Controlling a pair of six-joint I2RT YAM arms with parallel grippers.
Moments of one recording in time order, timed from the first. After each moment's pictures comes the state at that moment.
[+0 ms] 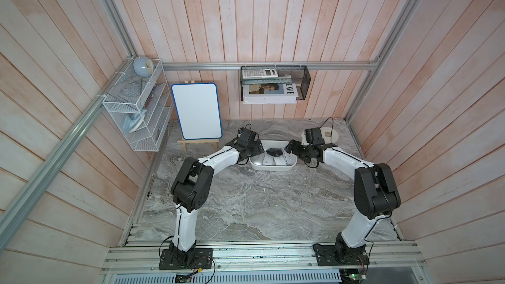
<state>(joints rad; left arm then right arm) -0.54 2.03 1.48 -0.28 -0.01 -0.75 0.28 1.78 1.20 -0.28 -0.23 0.64</state>
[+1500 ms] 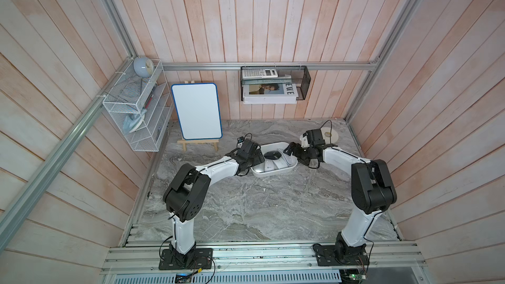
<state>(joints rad) -0.61 1.92 1.28 -0.20 -0.08 -0.83 0.24 1.86 1.21 -0.30 -0.38 0.62</state>
